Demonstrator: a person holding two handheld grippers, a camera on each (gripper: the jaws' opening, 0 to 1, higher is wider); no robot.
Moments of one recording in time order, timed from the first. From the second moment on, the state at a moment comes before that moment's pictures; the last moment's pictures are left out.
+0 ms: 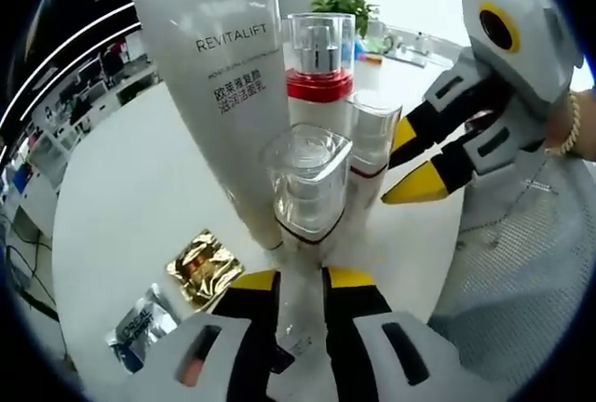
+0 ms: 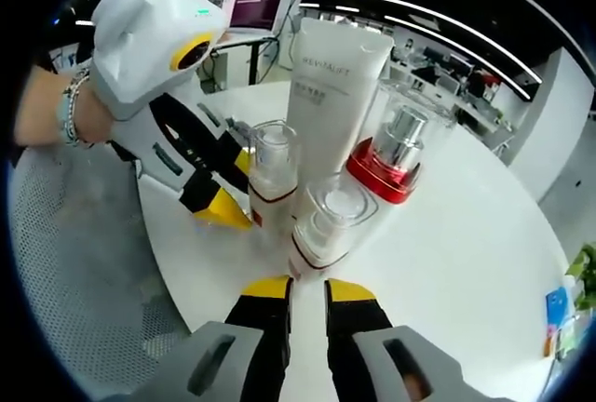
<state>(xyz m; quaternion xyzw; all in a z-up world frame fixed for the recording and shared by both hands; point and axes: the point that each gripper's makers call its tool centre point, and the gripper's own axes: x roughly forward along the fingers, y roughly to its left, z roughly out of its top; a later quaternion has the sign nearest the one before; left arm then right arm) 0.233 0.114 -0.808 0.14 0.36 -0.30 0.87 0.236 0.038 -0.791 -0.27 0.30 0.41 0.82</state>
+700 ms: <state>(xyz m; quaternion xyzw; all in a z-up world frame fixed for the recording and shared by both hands) 0.237 0.104 -0.810 0.11 0.36 -0.32 0.87 0.241 0.052 -0.791 -0.28 0.28 0.47 0.79</state>
